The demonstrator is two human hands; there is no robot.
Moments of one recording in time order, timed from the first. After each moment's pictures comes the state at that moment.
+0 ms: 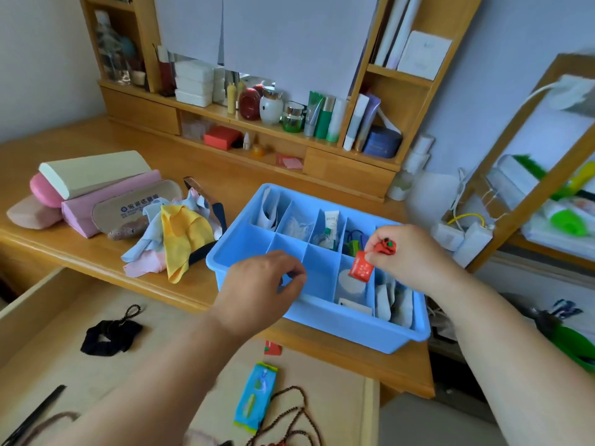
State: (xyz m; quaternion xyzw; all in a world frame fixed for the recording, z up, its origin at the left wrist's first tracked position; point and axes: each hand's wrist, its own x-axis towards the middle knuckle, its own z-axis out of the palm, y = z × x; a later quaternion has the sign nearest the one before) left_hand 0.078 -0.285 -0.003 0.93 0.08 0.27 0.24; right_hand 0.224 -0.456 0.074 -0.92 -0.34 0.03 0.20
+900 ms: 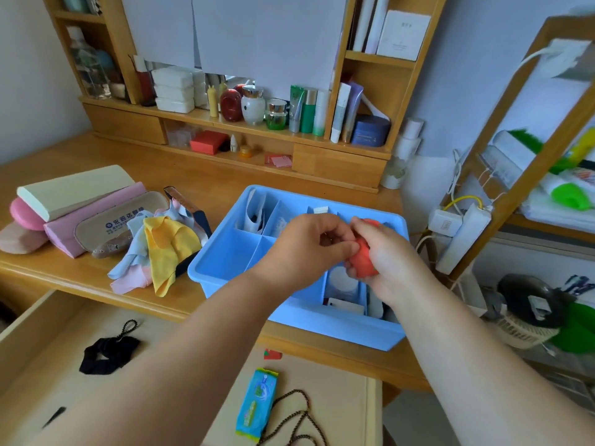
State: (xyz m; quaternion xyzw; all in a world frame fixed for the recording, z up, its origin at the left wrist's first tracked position) left_hand 0.140 -0.323 0.053 0.83 0.00 0.14 0.55; right_hand 0.212 -0.434 0.053 -0.66 -0.03 0.26 0.70
